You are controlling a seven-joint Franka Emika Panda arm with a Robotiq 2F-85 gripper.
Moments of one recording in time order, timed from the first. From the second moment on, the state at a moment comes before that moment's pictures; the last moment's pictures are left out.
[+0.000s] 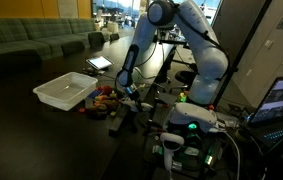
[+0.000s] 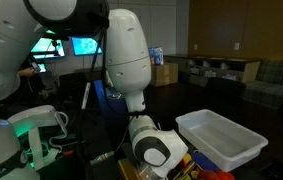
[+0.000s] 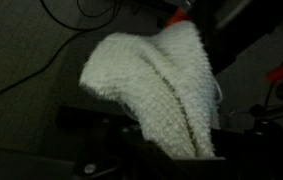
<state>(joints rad) -0.30 0.82 0.02 -2.16 -0.11 2.21 -0.44</state>
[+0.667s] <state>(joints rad) -0.13 0.83 0.23 -2.16 0.12 2.20 -0.34</state>
